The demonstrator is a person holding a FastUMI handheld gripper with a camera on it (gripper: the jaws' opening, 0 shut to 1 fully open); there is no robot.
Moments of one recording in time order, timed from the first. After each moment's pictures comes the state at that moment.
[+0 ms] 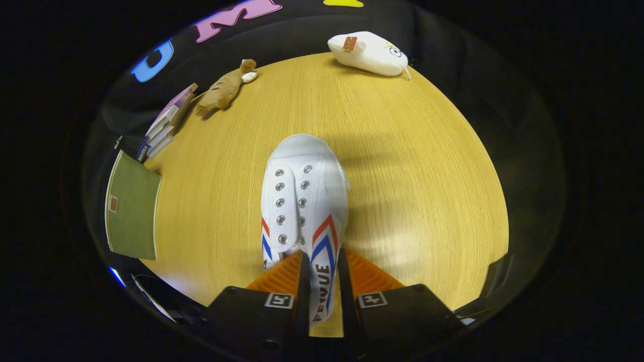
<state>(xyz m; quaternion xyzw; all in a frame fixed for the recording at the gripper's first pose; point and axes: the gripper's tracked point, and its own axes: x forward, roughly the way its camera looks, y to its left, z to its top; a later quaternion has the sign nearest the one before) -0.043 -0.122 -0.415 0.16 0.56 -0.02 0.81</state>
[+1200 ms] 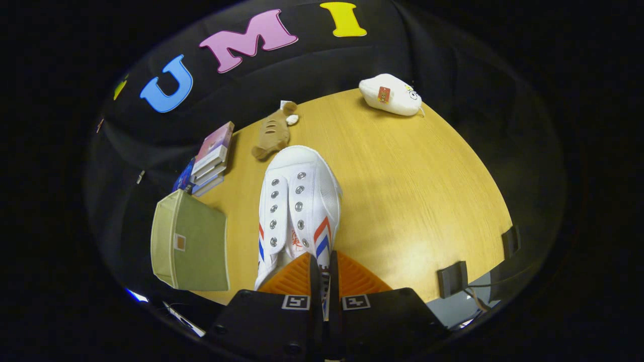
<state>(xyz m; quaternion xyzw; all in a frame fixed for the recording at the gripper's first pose) -0.016 0.006 -0.258 0.23 0.47 -0.03 0.85</state>
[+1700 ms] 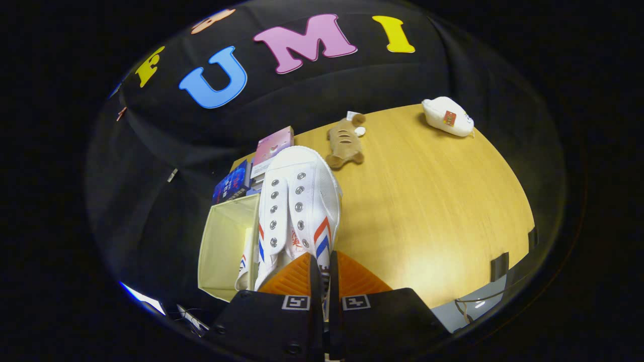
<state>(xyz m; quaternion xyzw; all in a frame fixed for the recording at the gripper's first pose) 0.023 0.172 -0.184 0.24 0.43 0.04 0.87</state>
